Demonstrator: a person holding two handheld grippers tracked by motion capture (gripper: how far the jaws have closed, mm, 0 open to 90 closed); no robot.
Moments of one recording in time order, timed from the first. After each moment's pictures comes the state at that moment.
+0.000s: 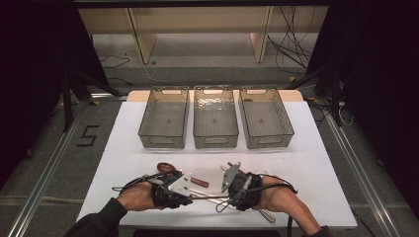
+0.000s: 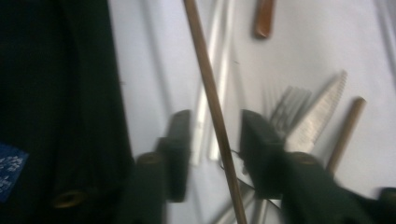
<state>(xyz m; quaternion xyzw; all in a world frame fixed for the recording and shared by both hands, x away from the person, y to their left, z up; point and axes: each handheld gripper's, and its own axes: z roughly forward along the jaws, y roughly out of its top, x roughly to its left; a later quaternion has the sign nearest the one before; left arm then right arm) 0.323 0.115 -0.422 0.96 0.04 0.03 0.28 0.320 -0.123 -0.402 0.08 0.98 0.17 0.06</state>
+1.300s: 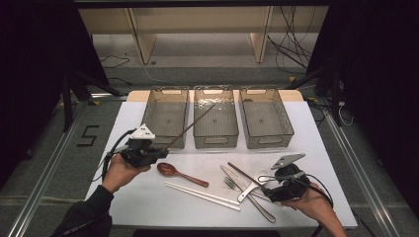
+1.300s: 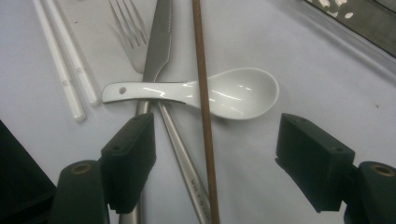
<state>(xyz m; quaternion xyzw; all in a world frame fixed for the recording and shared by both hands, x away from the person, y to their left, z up) 0.394 0.193 -0.386 0.84 0.36 0.13 0.38 0.331 -0.237 -0.422 0.38 0.89 0.24 0.11</state>
